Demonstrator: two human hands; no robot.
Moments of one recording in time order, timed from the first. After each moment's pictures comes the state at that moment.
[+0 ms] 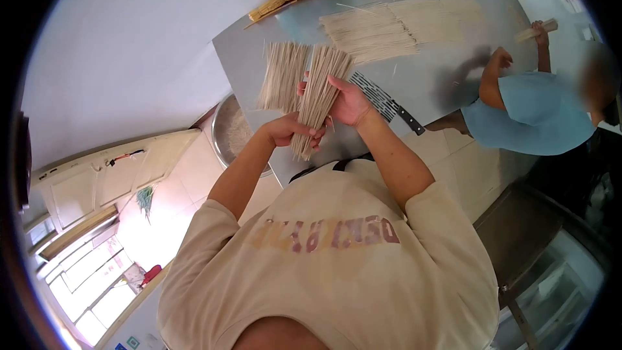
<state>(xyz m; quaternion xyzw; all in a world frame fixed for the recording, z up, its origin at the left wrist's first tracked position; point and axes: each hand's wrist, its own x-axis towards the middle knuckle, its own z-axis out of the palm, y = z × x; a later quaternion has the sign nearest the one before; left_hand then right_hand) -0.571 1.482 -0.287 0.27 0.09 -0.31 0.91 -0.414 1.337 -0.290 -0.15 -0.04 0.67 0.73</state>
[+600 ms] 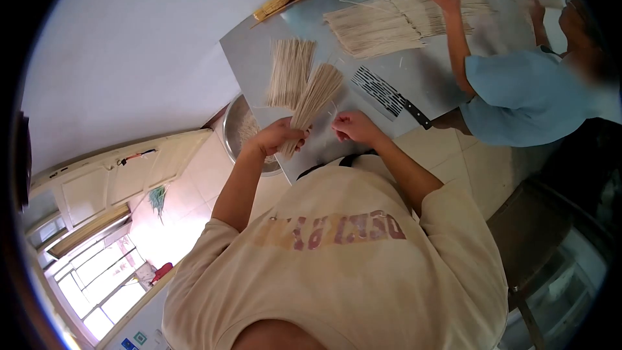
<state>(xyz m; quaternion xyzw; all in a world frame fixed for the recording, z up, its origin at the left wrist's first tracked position) -0.621 1.491 -0.274 0.52 0.32 -0.28 0.74 -0.458 1.270 -0.349 -0.57 -0.21 0.65 0.46</state>
